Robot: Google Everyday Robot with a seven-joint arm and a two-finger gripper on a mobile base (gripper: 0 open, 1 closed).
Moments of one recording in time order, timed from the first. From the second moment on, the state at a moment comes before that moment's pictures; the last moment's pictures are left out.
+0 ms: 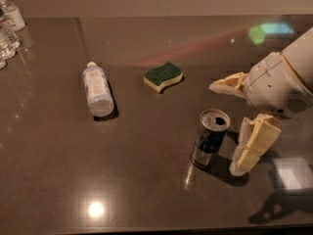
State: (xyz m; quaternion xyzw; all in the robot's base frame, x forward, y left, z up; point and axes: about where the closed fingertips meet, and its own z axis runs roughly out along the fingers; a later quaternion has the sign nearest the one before) arm 0.390 -0.122 0.919 -0.68 0.67 0.18 0.23
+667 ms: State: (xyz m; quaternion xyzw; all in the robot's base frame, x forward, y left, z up) arm 0.389 -0.107 0.921 -0.69 0.65 0.21 0.24
